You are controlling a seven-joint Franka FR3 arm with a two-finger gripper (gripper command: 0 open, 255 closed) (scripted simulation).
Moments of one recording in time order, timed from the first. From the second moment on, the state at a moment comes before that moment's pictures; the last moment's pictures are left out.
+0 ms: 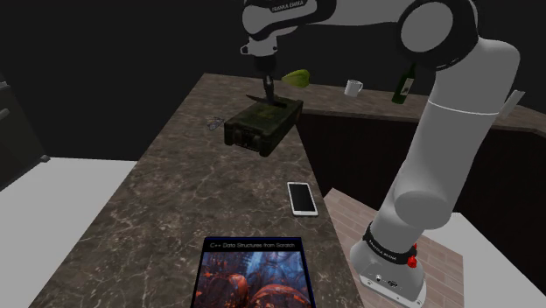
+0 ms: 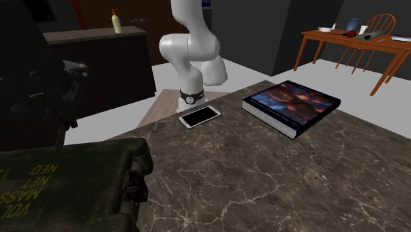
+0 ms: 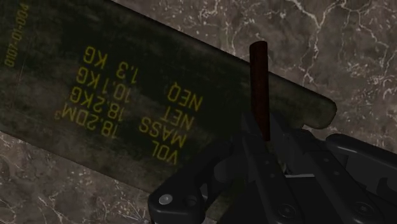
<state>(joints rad) 0.05 0.11 -0.16 -1.71 -0.14 1.64 -0.82</state>
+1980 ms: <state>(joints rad) -0.10 0.43 -0.23 -1.46 -0.10 1.75 -1.04</state>
